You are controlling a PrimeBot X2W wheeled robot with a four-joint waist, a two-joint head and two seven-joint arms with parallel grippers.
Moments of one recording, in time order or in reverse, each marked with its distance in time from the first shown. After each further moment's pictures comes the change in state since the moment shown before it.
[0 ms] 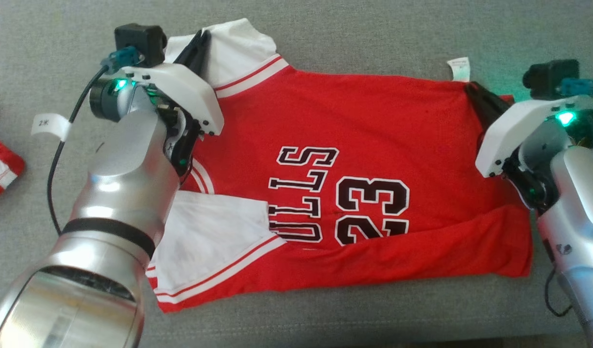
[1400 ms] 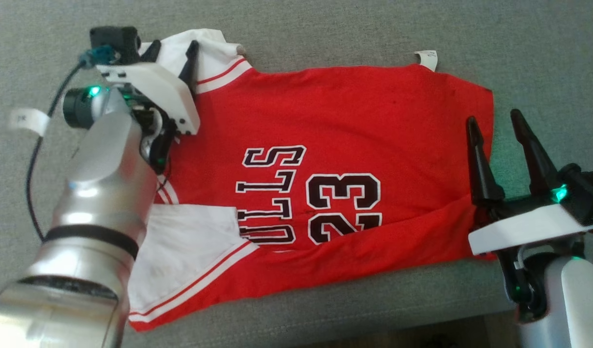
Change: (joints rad) left arm 0.055 0.033 0.177 -0.072 0.144 0.044 0.140; right arm 0.518 0.272 -0.290 -0.691 -0.294 0.000 -0.214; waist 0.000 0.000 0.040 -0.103
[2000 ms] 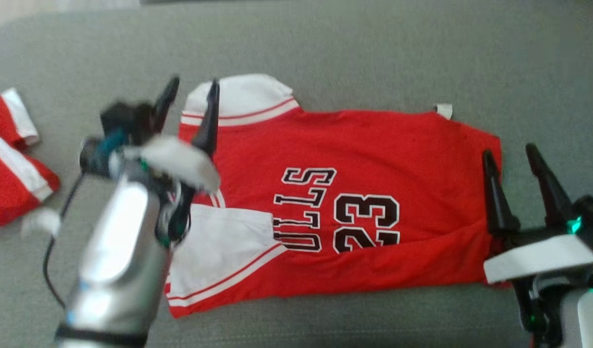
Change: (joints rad) left arm 0.512 0.053 0.004 -0.775 0.036 0.095 0.018; right arm 0.146 0.000 -0.050 -0.062 0.007 0.000 0.023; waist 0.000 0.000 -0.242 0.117
